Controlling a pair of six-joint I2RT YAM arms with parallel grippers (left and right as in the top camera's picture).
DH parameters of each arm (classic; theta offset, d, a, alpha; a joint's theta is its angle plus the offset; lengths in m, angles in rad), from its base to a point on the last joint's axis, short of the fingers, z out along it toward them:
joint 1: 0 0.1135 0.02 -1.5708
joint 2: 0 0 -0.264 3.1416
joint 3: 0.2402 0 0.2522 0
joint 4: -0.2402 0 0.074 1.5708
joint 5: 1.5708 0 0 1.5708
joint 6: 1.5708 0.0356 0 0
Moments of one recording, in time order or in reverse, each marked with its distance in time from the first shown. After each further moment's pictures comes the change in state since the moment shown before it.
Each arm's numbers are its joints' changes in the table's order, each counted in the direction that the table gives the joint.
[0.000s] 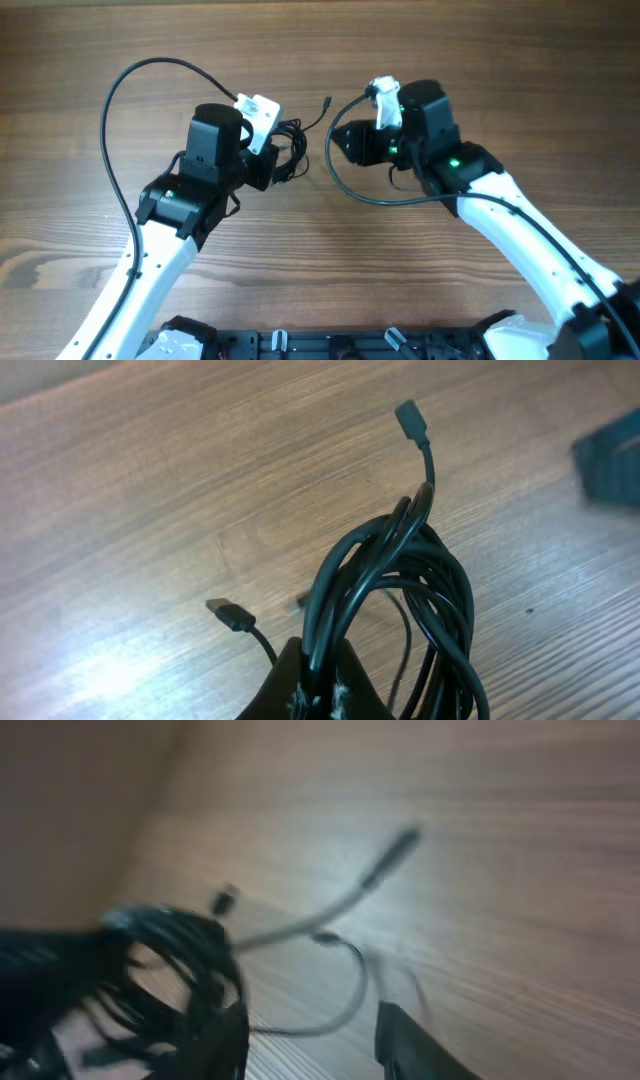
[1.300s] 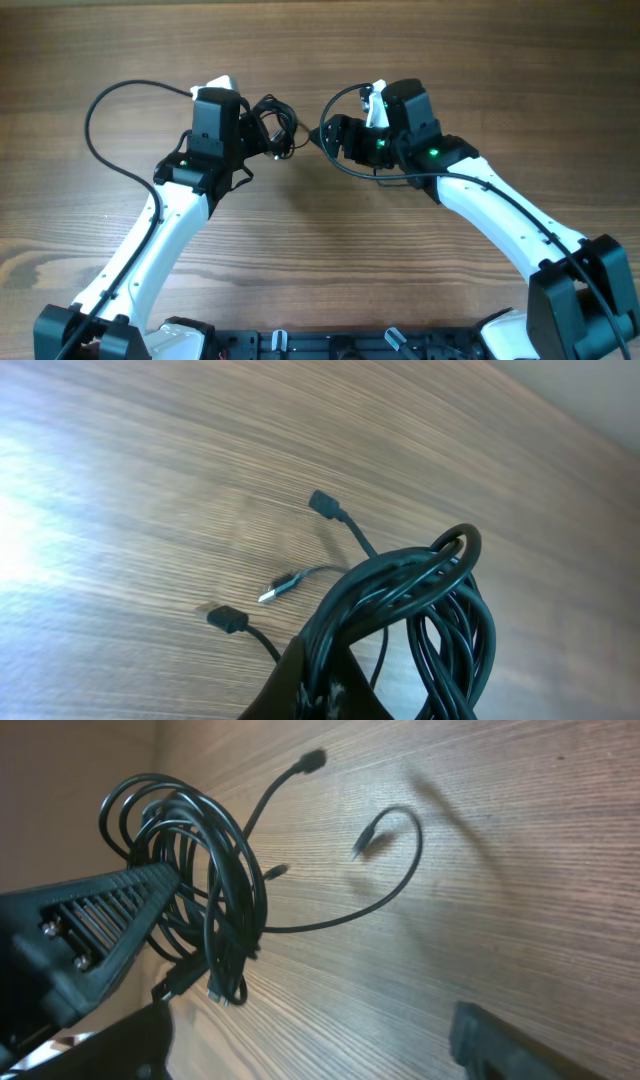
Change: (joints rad) left arm 0.085 0.208 -0.027 0.207 -0.059 -0.730; right arm 0.013 0.154 0.013 0.038 -0.105 0.246
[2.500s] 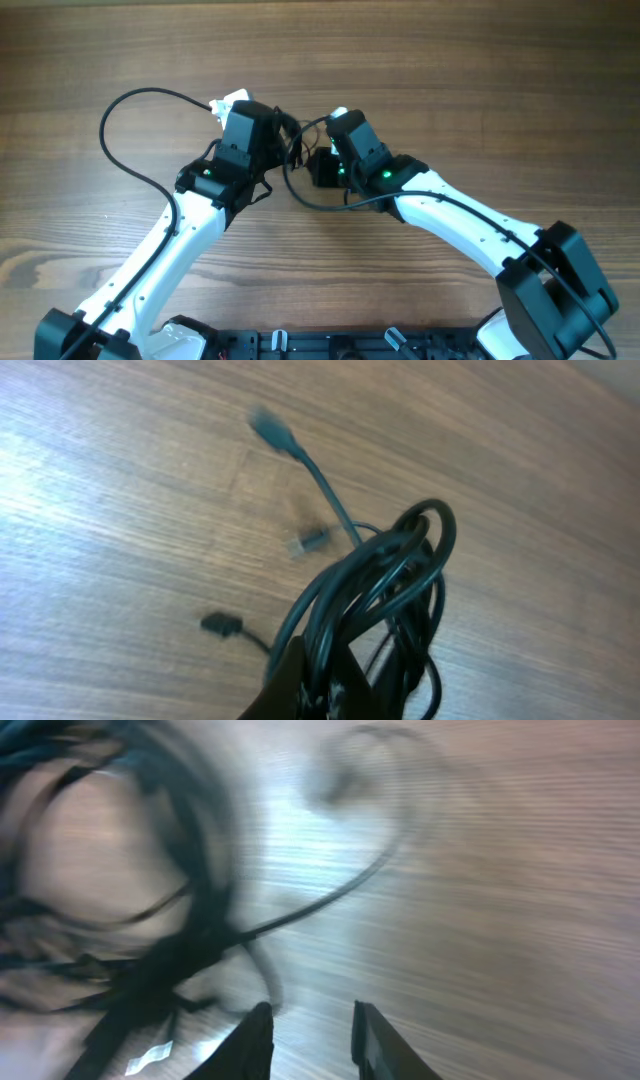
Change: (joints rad) left arm -0.143 -0.031 0.002 -0.105 -0.150 -0.108; right arm 0.203 0.080 -0.002 -0.064 0.389 -0.002
